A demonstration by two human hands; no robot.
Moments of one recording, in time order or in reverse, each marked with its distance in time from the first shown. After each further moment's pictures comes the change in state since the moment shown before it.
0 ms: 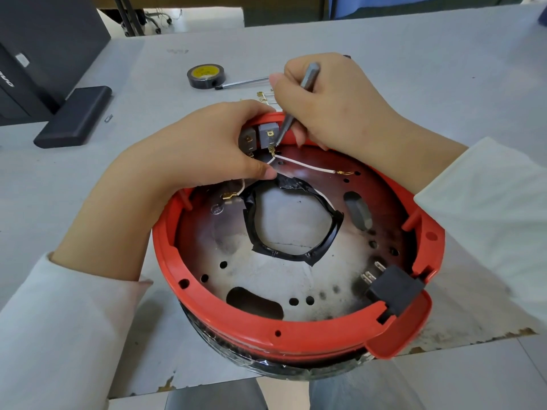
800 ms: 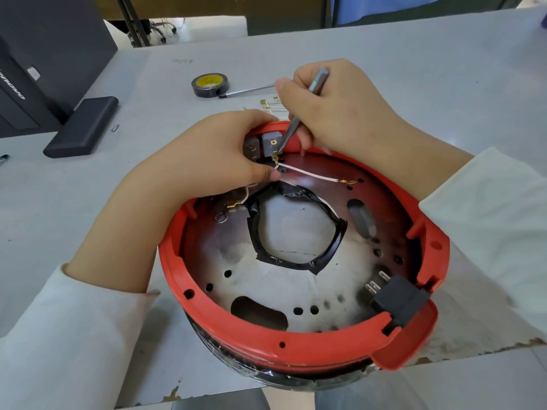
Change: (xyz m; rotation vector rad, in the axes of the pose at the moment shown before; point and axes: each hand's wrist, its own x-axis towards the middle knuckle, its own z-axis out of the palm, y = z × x) left_hand 0.000 0.003 0.003 0.035 0.050 0.000; right_hand 0.003 0.000 -0.001 0.017 0.032 0.039
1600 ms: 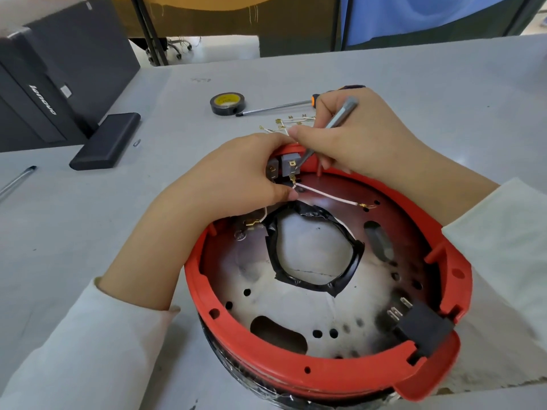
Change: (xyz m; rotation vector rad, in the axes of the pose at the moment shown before) left_hand 0.000 -0.003 0.002 -0.017 0.007 0.046; right_hand 0.005 0.003 -0.001 0.015 0.003 0.025
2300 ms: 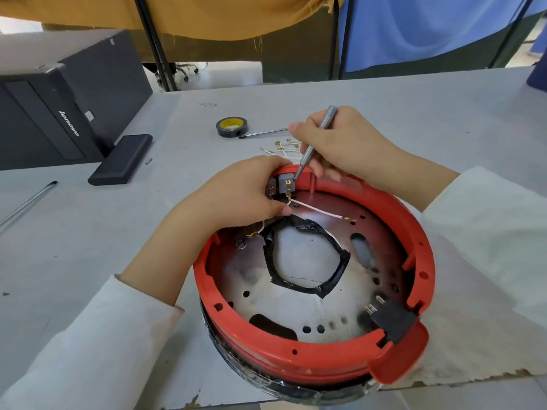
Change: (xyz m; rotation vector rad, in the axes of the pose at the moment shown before) left_hand -0.001 0.004 -0.002 0.042 -0.027 -0.044; right_hand 0.008 -0.014 -0.012 0.197 -0.140 0.079
